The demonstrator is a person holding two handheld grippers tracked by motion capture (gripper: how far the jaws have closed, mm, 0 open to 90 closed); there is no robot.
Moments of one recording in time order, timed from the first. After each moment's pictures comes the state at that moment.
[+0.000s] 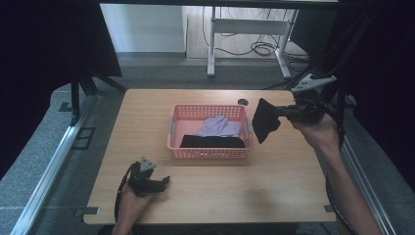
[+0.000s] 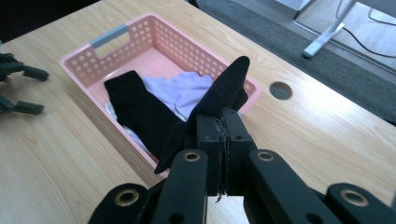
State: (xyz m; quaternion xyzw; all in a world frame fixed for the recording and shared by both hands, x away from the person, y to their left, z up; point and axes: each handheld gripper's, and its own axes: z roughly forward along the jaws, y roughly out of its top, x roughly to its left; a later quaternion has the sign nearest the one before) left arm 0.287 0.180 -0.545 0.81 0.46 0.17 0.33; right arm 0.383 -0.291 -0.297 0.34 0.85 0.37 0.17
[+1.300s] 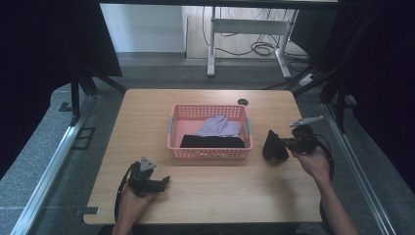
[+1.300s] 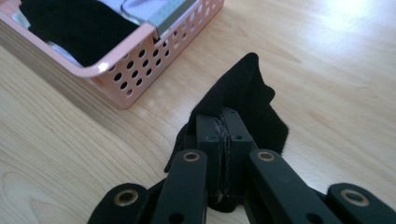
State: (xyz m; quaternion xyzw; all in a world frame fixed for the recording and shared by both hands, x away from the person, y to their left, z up) left arm 0.287 0.180 -0.545 0.80 0.47 0.17 0.33; right arm 0.387 -0.333 -0.440 0.42 0.84 0.31 0.13
